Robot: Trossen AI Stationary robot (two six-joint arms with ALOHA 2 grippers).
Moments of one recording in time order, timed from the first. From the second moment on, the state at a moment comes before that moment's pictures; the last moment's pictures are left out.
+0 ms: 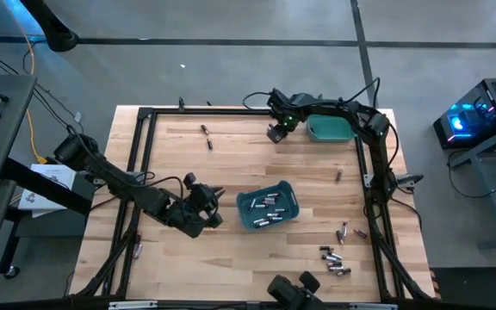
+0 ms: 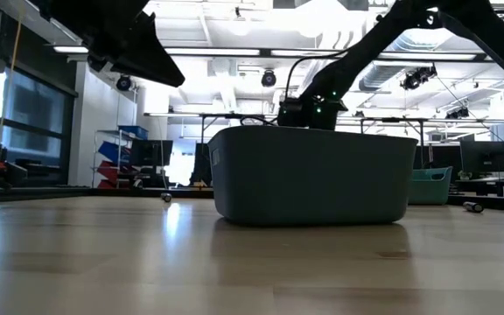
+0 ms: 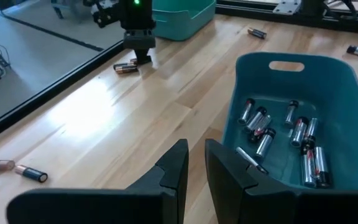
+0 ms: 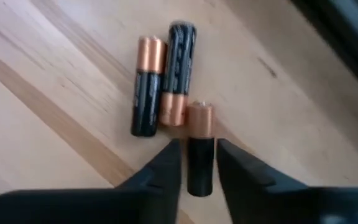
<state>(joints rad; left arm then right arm) -0.51 1.44 0.84 -0.27 -0.99 -0.67 -0.66 2.10 1.49 -0.73 0.01 0.10</state>
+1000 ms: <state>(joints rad) -0.52 1.44 0.84 -0.25 -1.00 -0.69 -0.95 1.53 1.09 -0.75 -0.05 0.32</state>
